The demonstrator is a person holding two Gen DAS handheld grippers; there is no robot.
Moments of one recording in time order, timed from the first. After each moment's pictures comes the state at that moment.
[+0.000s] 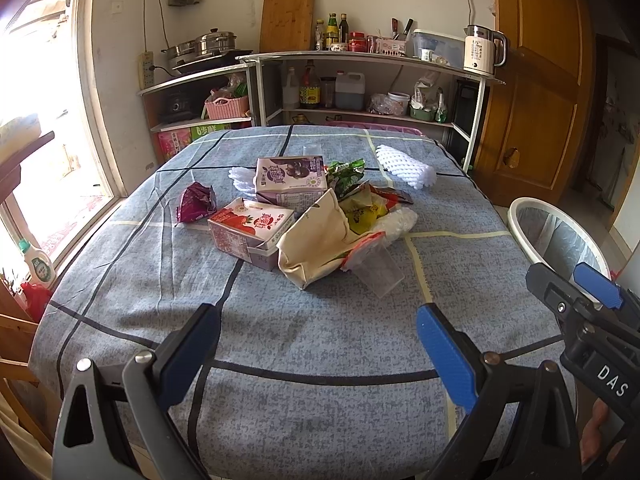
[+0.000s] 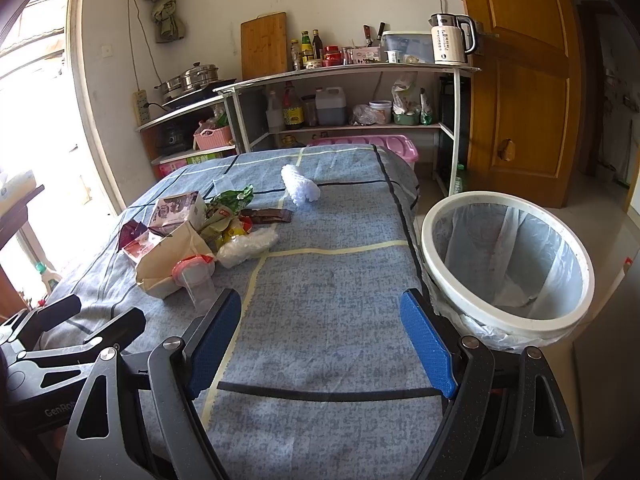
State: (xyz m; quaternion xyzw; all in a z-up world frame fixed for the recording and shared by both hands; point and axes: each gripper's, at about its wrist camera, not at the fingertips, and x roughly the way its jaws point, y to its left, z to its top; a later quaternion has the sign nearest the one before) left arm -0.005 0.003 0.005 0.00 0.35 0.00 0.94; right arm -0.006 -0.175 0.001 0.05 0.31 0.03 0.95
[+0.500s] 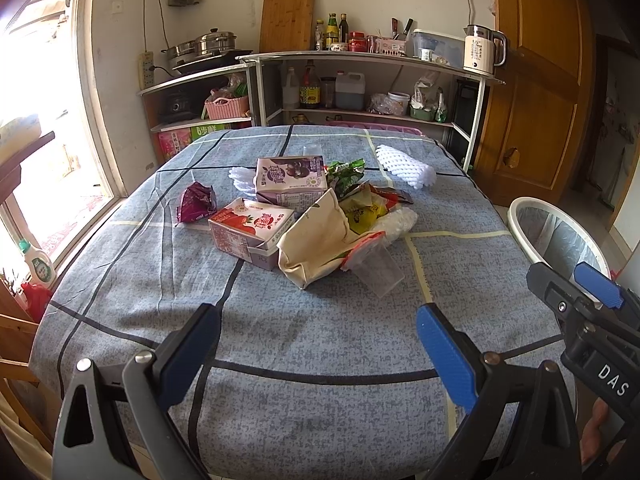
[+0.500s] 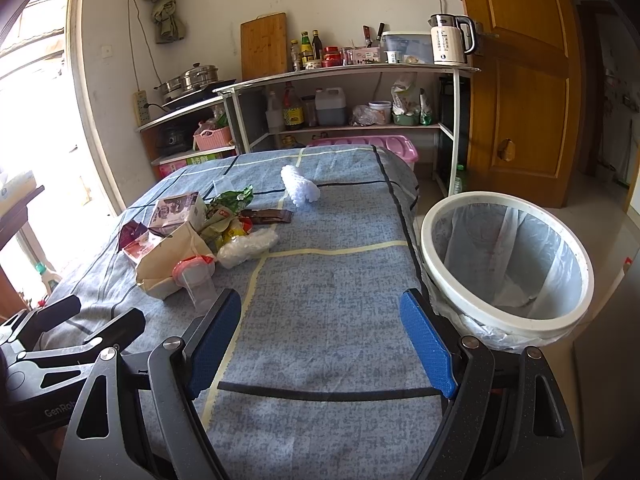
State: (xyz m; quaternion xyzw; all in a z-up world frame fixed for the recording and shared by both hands) left arm -0.005 0.004 0.005 0.00 0.35 0.00 0.94; right arm -0.006 -0.174 0.000 0.05 0.31 0.03 0.95
